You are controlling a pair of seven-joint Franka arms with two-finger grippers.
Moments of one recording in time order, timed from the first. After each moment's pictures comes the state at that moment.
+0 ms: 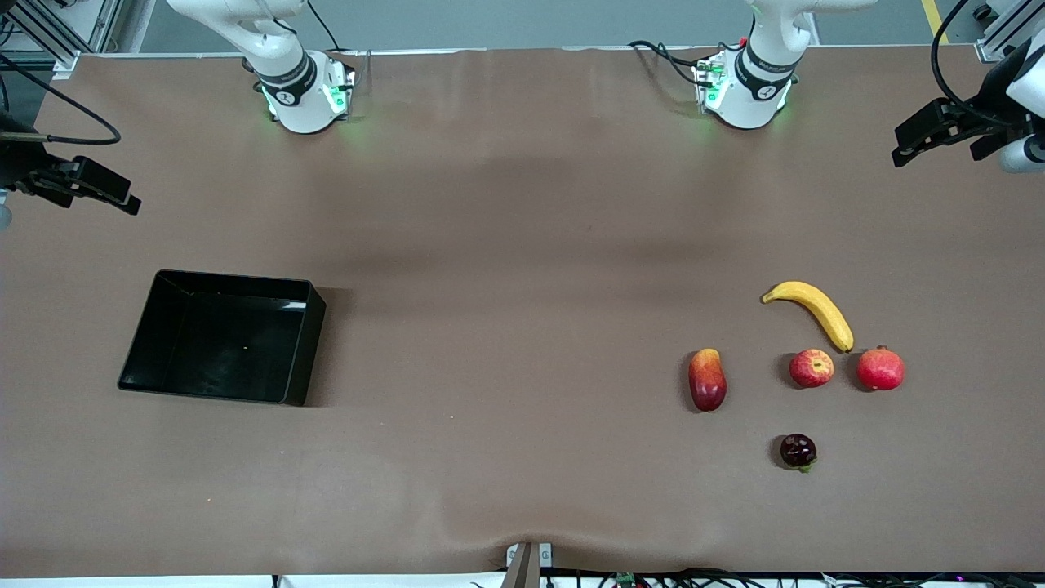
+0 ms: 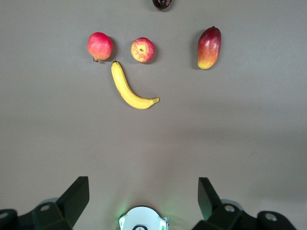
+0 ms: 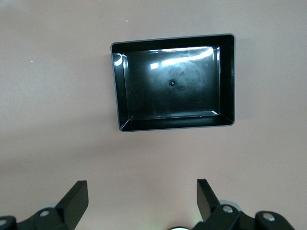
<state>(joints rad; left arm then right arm) -0.05 -0.08 -0.04 -1.53 0.01 1.37 -0.14 -0.01 -0.03 -0.02 -1.56 0.05 1.48 0.13</state>
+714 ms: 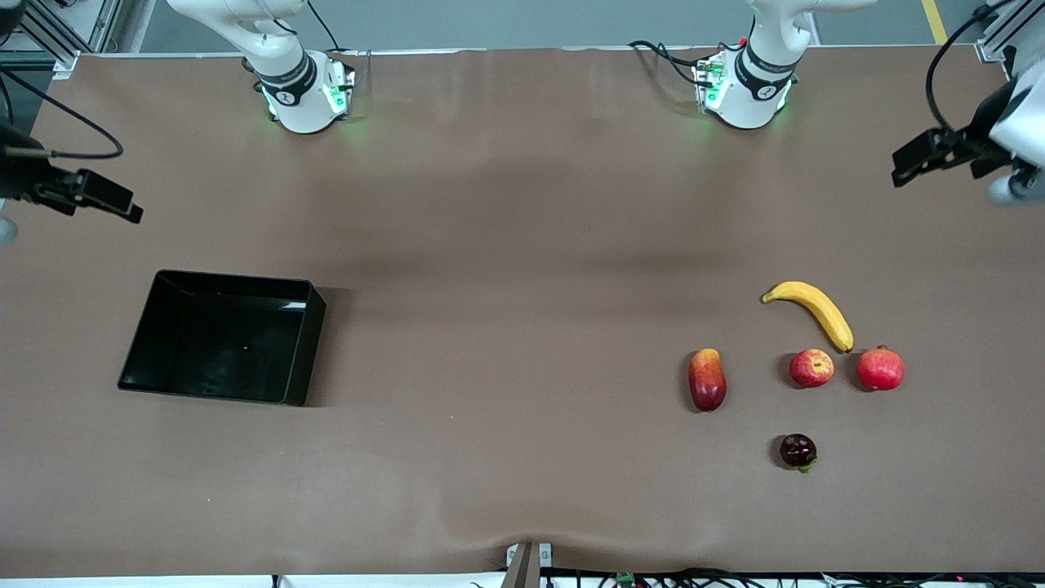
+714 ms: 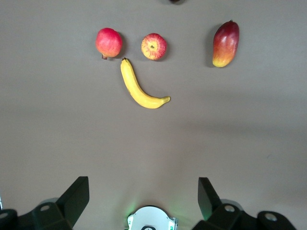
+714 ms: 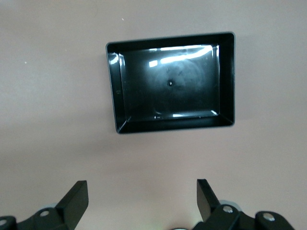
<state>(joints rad) -0.05 0.01 -0.04 -1.52 0.06 1.38 -0.14 -0.01 0.02 -0.02 -1.56 0.05 1.52 0.13</state>
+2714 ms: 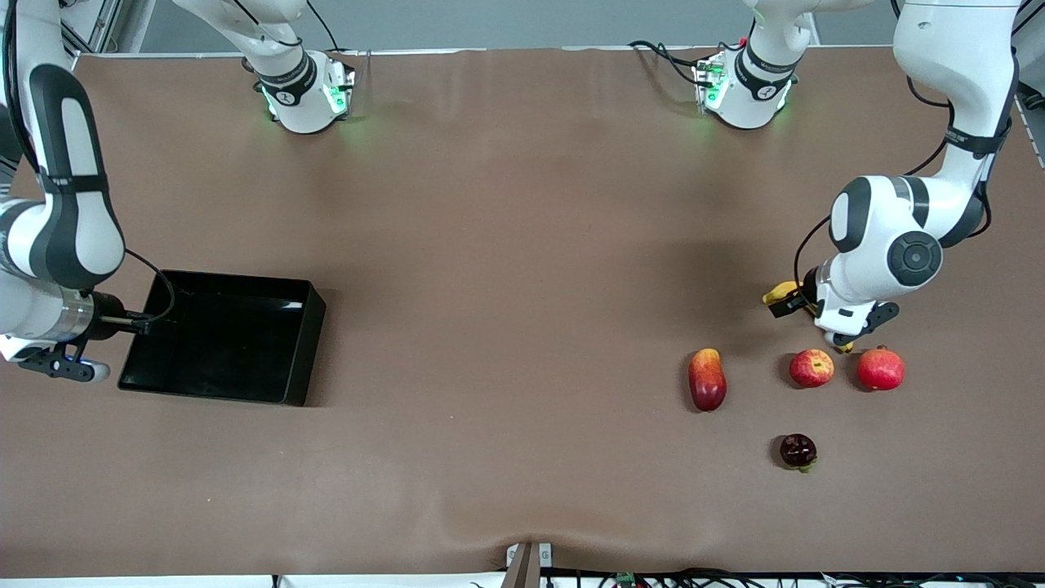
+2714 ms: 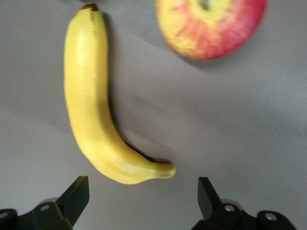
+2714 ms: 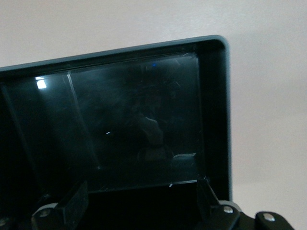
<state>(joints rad) 0.03 0.32 -0.05 -2.15 0.06 2.28 -0.57 -0.20 0.44 -0.04 -1.74 0.04 2.01 -0.04</state>
